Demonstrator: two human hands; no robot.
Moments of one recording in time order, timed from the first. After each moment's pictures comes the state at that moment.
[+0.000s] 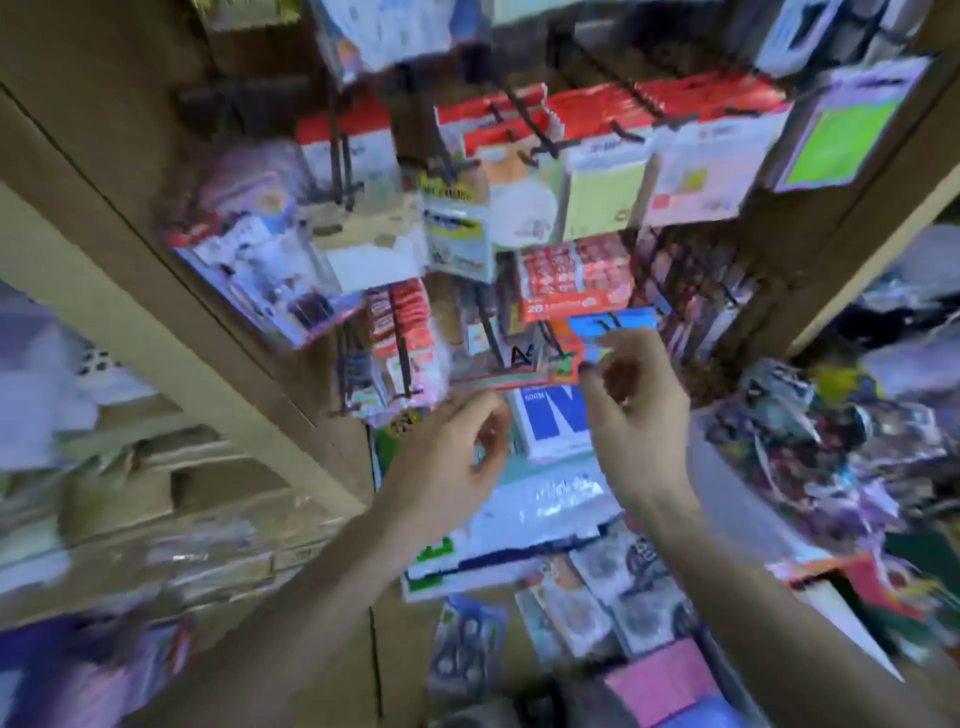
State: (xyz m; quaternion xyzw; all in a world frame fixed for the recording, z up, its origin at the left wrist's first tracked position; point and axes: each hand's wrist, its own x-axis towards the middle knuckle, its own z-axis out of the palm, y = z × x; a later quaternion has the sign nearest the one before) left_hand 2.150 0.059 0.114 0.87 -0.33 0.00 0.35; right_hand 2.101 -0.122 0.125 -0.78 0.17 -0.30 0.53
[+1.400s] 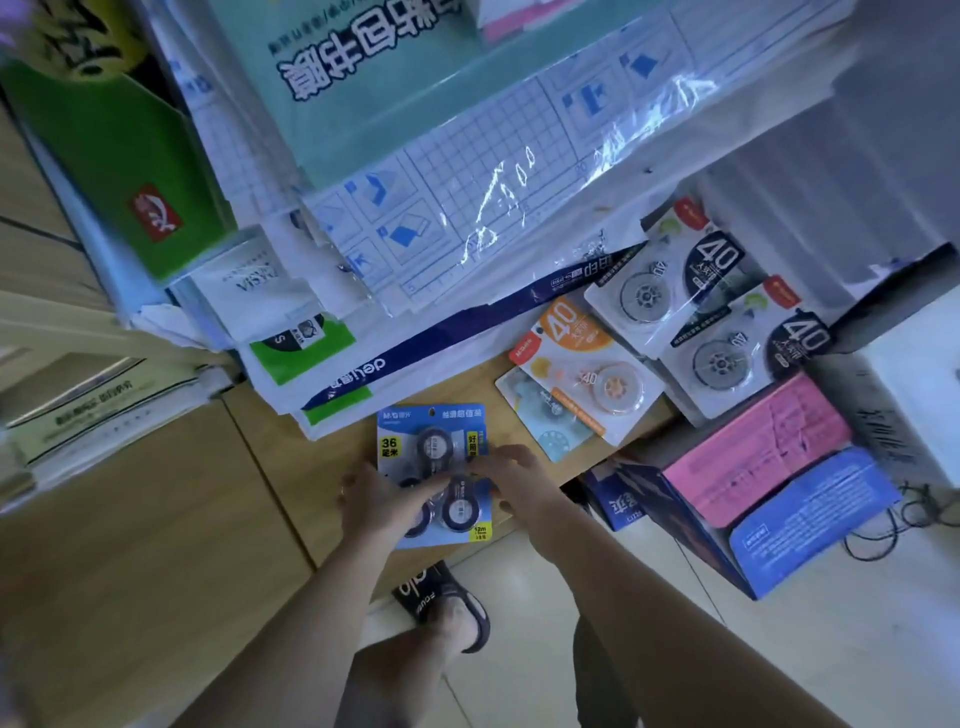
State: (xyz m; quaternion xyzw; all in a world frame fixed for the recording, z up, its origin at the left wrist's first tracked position) left_hand 2.063 0.169 -0.468 0.87 0.20 -0.41 0.21; right_hand 1.997 0.007 -0.441 -0.44 0.55 0.31 0.64
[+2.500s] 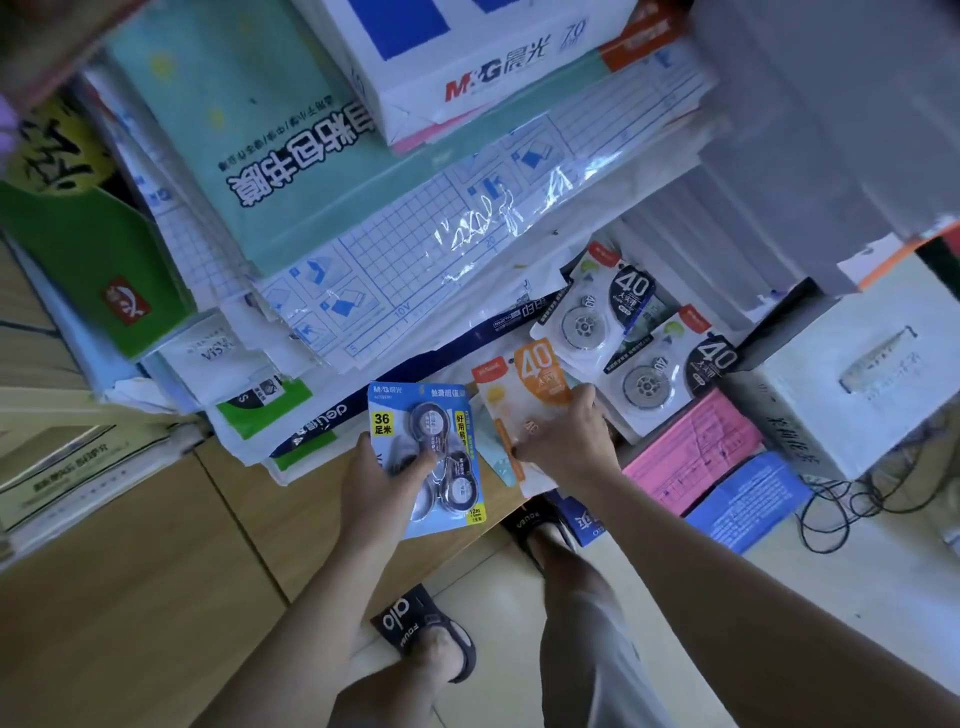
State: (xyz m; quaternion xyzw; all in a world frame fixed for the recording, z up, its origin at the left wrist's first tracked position) left_hand 2.077 0.092 -0.387 0.82 0.10 -0.33 0.46; right_hand 1.996 -0.107 -0.405 -0.74 0.51 0.22 0.39
